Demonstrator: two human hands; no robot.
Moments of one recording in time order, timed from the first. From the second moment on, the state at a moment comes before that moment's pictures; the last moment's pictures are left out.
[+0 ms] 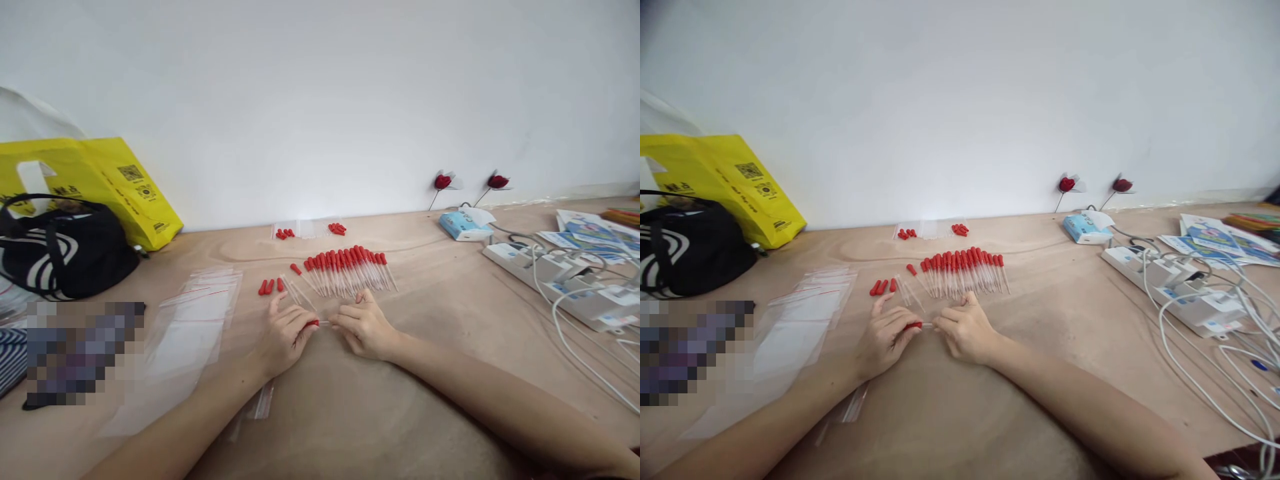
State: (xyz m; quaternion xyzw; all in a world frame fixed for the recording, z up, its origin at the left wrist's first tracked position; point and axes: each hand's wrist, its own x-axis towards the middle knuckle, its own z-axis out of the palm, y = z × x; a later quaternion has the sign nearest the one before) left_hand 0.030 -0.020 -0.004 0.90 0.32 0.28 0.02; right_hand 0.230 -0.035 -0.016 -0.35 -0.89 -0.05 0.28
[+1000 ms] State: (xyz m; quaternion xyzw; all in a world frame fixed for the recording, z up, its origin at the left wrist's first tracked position) left_hand -0.029 0.048 0.012 0.81 0.56 0.17 0.02; right_hand 0.181 0.033 -0.004 -0.62 -0.73 0.08 0.26
